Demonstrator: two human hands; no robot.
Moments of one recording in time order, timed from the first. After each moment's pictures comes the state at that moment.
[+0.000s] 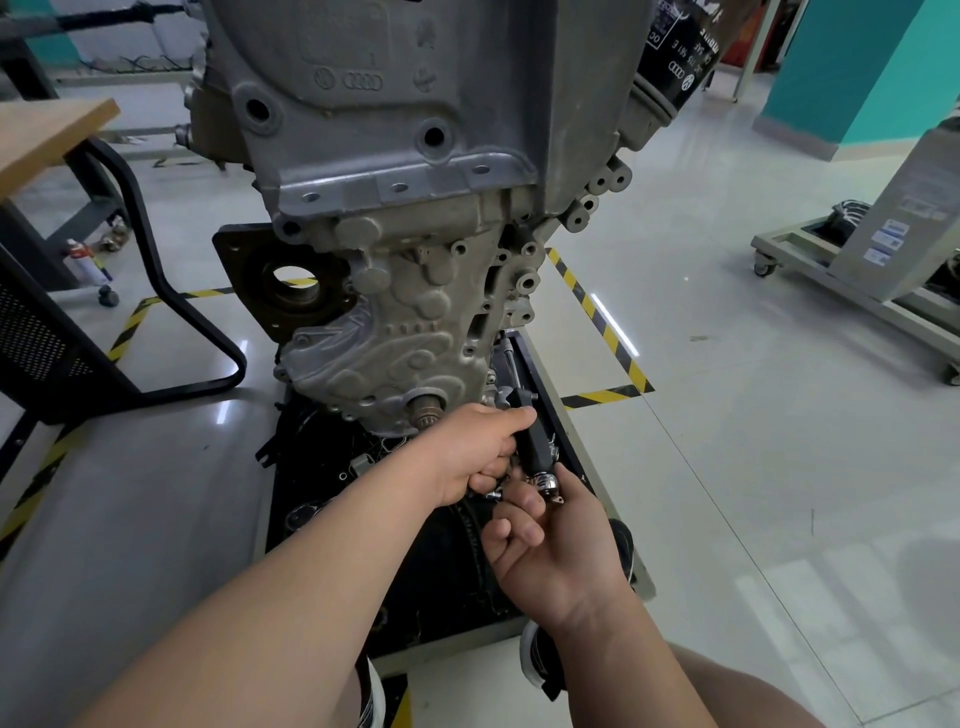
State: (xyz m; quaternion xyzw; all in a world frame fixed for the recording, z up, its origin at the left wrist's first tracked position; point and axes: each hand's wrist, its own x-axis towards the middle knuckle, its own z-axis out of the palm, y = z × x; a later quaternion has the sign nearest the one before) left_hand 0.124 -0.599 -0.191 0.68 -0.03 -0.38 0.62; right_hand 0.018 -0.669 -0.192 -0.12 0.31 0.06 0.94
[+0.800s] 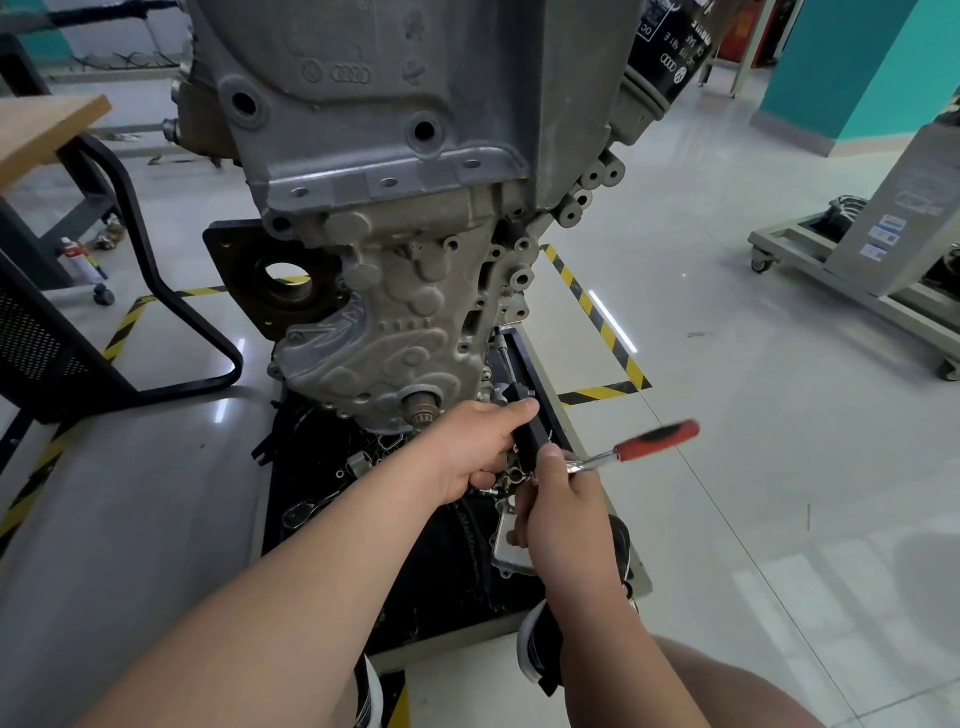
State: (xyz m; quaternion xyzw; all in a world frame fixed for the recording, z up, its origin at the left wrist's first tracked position) left_hand 0.121 -0.604 -0.190 0.70 -0.02 -0.36 0.61; right_hand 0.017 -0.672 -0.205 -0.64 0.32 -0.09 0.69
